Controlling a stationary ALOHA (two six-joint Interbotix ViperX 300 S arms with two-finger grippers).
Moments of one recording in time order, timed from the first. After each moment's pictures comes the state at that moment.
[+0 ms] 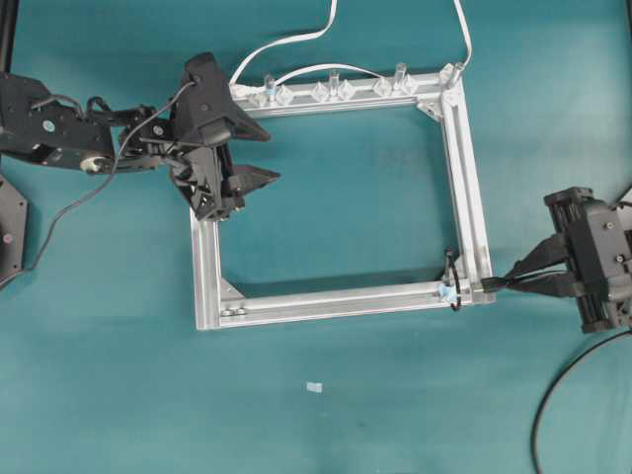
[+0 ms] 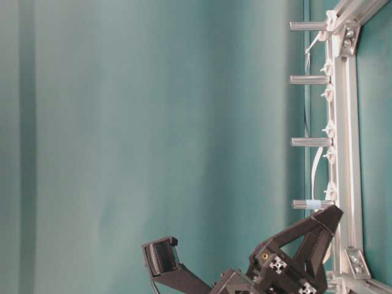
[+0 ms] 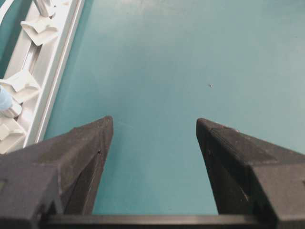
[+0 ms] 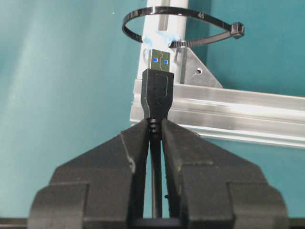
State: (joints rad) left arm 0.21 -0.03 0.85 -0.06 -0.18 -0.01; right arm 0.23 -0.60 1.33 0.40 -0.07 -0.21
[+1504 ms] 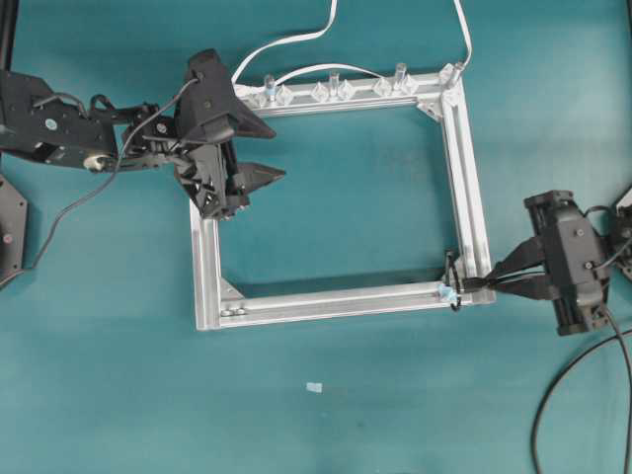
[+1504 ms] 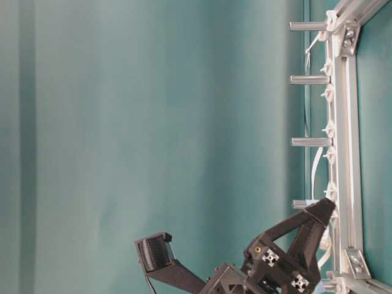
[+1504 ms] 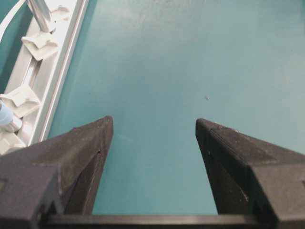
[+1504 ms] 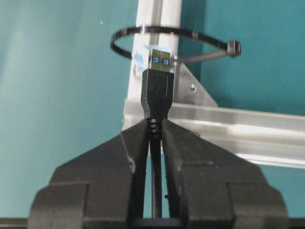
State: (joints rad) left arm 0.21 -0.03 0.83 -0.06 -0.18 -0.01; right arm 0.23 -0.45 1.26 0.40 -0.13 -0.21
